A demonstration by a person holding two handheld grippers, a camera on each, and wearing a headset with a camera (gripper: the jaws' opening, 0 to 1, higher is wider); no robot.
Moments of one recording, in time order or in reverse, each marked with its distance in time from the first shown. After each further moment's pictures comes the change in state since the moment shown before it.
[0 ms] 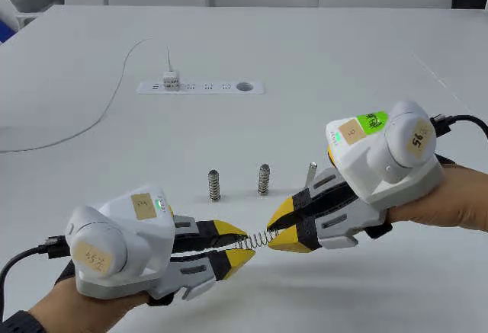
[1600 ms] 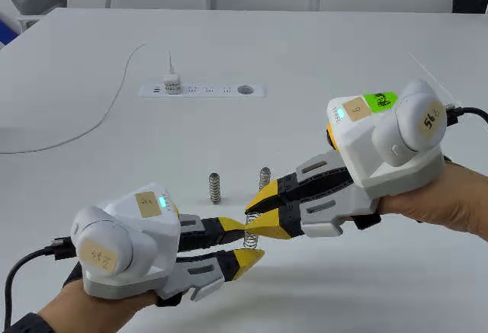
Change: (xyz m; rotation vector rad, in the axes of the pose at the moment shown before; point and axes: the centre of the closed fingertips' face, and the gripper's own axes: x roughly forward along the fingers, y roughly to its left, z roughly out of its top) left arm 0.003 0.001 0.009 -0.039 -0.038 0.020; right arm -0.002 -0.003 0.039 0.012 -0.130 -0.038
